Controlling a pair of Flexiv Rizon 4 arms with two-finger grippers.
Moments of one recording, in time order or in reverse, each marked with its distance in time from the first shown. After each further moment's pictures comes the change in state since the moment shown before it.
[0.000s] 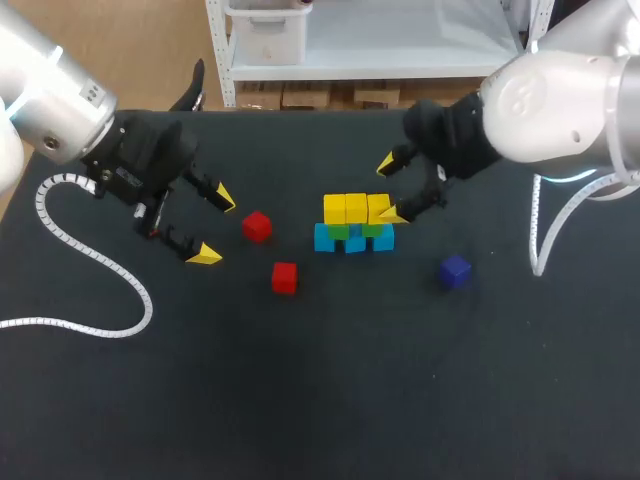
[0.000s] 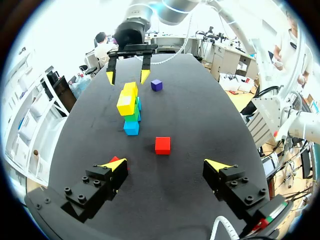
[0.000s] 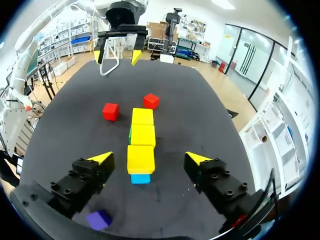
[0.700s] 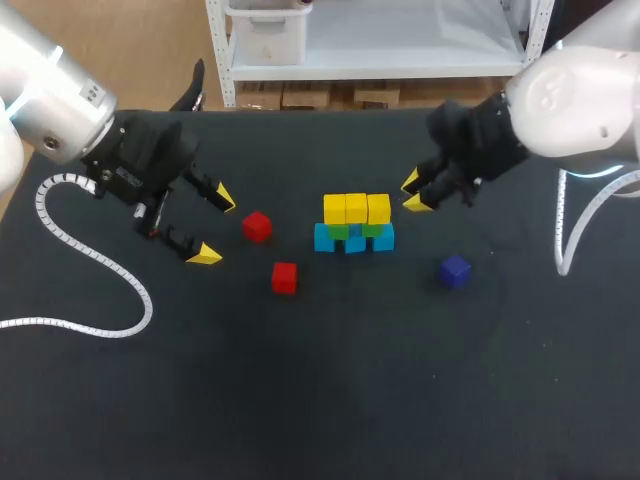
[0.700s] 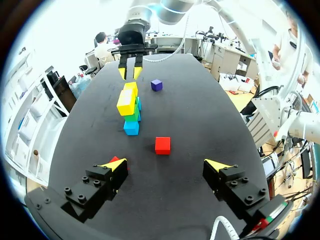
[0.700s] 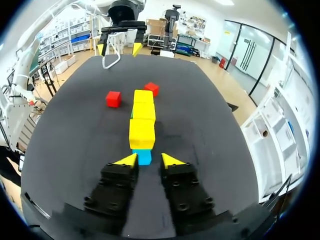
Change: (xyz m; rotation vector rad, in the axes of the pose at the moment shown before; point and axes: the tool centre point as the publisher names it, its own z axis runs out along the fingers) left arm 0.000 0.000 0.000 0.000 0.000 0.000; right arm 0.028 0.003 -0.013 -0.019 0.027 0.007
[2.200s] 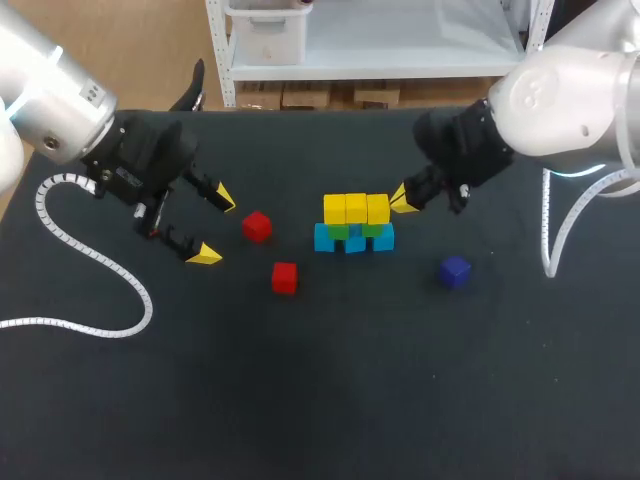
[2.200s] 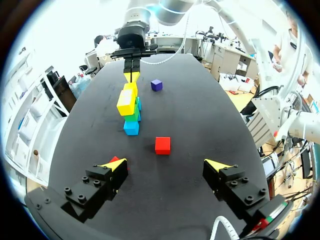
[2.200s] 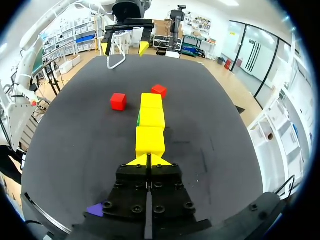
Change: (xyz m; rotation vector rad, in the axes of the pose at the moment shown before) left arm 0.000 0.000 0.000 0.000 0.000 0.000; right arm -0.009 0.008 0.017 -0.045 -0.004 -0.009
